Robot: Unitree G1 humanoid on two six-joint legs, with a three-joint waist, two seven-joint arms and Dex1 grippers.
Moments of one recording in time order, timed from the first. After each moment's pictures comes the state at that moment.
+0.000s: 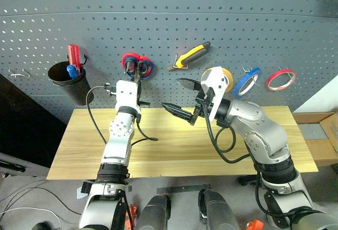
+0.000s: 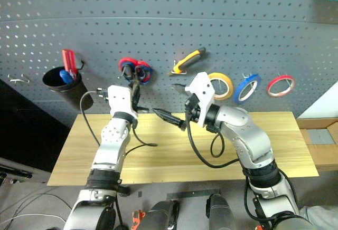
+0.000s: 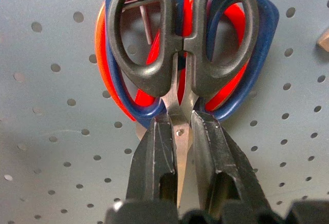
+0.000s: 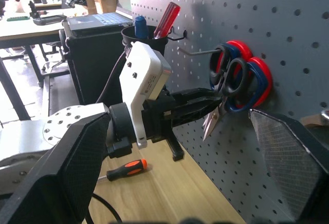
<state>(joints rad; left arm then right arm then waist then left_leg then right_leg) -0.48 0.20 0.08 0.26 0.06 -0.04 -0.04 -0.61 -0.28 0.20 -0.32 0.41 0.59 0.63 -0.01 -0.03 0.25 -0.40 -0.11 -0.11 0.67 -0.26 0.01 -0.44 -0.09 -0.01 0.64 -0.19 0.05</state>
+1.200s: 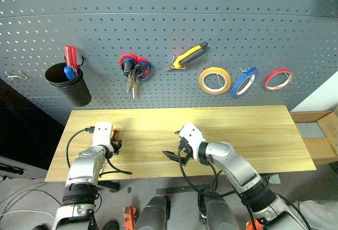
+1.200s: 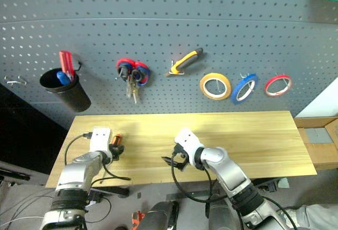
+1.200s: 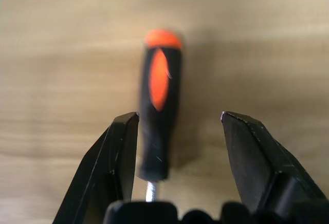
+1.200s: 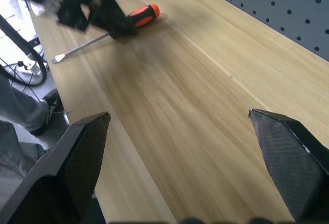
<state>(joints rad) -0.30 0.41 0.17 0.29 -0.09 0.72 -0.20 -0.36 -0.20 0.47 -0.03 0.09 0.49 0.57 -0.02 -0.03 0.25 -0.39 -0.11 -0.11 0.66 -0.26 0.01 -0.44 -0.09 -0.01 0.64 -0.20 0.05</state>
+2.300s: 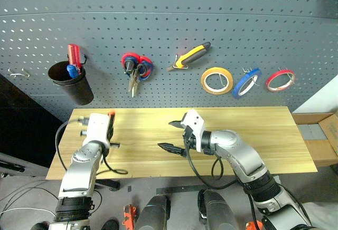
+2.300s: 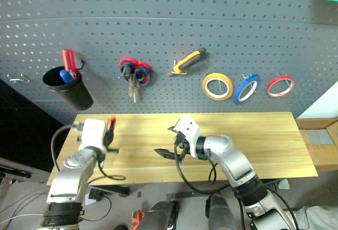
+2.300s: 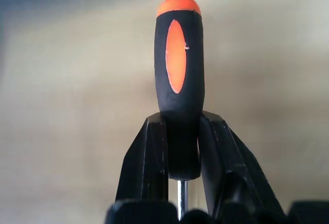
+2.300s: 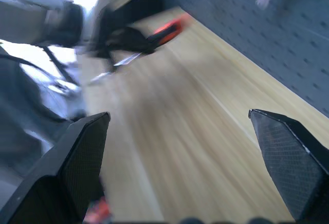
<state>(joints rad) -0.16 0.40 0.18 -0.15 -0.07 0.53 -0.16 -0.45 -0.21 0.37 -0.15 0.27 0.54 0.77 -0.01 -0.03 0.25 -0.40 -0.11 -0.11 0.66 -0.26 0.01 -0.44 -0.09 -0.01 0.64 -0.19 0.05</state>
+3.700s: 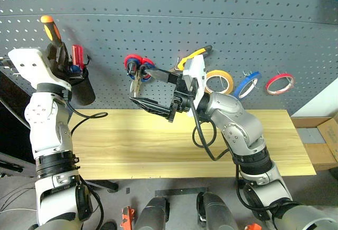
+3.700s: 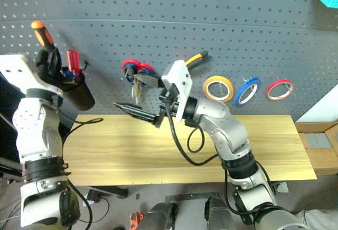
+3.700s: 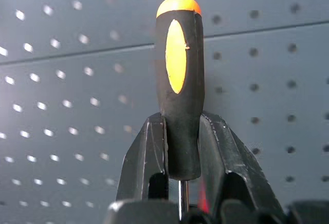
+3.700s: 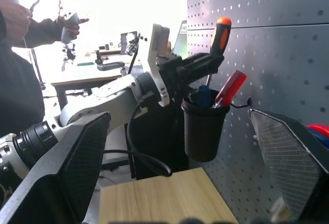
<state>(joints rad) -0.57 0.52 0.43 0.22 -0.23 -0.03 -0.21 -0.73 -0.08 0.23 -0.19 0.45 0.50 0.72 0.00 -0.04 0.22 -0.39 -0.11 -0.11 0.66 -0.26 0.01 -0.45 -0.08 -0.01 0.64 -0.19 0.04</state>
